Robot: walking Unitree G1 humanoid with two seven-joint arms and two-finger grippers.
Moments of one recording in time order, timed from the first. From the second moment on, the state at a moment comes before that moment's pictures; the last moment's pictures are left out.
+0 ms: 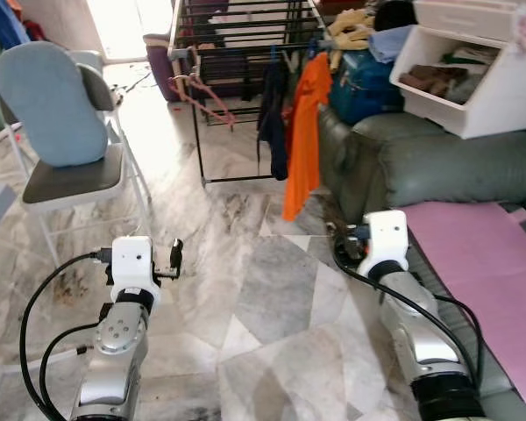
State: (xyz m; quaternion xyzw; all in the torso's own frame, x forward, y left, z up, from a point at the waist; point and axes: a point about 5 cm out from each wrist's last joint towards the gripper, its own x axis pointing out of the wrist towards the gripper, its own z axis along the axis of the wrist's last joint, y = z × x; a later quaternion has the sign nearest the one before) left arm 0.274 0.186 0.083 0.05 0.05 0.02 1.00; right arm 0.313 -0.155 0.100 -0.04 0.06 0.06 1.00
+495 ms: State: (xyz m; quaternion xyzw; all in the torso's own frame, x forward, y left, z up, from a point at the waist) left arm 0.280 0.180 0.092 0.05 0.03 0.01 1.00; right arm 0.315 -0.147 0.105 -0.05 0.05 0.06 1.00
